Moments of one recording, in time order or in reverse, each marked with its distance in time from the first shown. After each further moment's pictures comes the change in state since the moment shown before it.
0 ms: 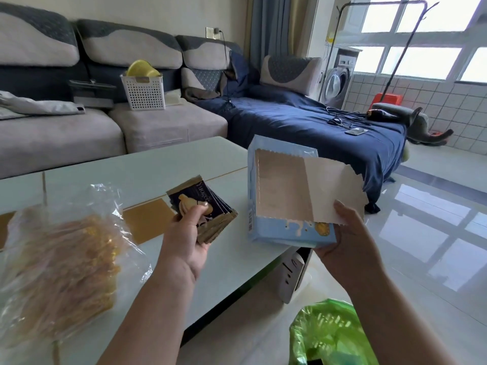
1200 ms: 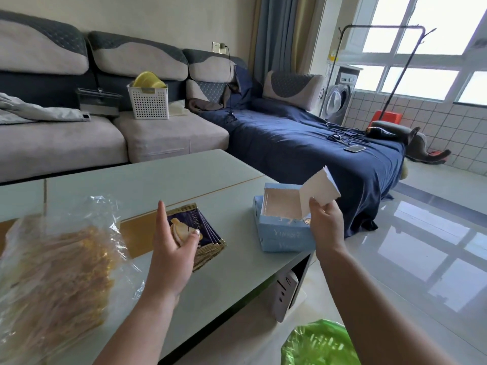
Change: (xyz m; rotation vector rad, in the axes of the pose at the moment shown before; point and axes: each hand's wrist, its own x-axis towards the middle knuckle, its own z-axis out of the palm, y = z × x) left_hand -0.006 -0.002 -0.020 0.726 0.055 0.477; right_hand 0.089 -0.005 0.002 -0.869 0.314 -0.457
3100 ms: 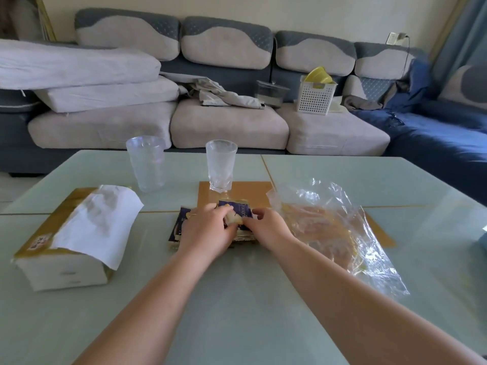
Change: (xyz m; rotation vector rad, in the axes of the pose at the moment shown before) left_hand 0.004 -0.042 -0.349 0.987 0.169 -0.084; right_hand -0.324 -0.103 0.339 -0.385 -1.102 0.022
